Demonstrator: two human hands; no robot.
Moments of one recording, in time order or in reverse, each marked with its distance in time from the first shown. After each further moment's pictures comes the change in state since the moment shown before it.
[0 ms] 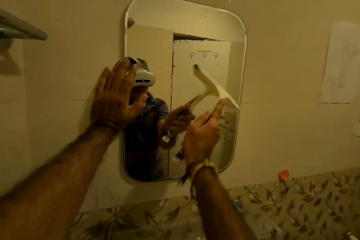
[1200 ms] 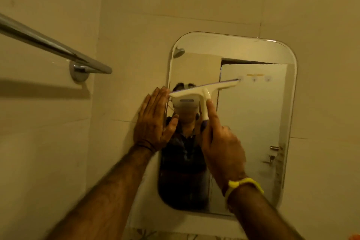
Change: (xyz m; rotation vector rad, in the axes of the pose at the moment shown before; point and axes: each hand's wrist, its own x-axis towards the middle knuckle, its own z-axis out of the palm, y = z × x) left_hand 0.004 0.001 -0.003 -0.140 0.001 -0.148; right_hand 0.021 -0.033 0.011 -0.285 -0.434 -0.675
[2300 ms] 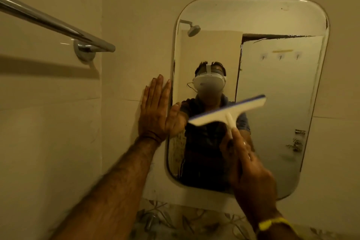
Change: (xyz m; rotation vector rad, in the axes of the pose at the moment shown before) left_hand -0.035 0.004 -0.002 0.199 -0.044 -0.087; right_hand -0.100 0.059 -0.015 0.081 -0.224 0.069
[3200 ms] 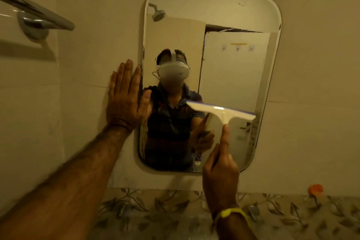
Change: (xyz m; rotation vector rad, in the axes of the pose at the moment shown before) left_hand -0.003 -0.005 0.008 0.023 0.073 0.054; right_hand -0.032 -0.009 0.005 0.067 0.236 0.267
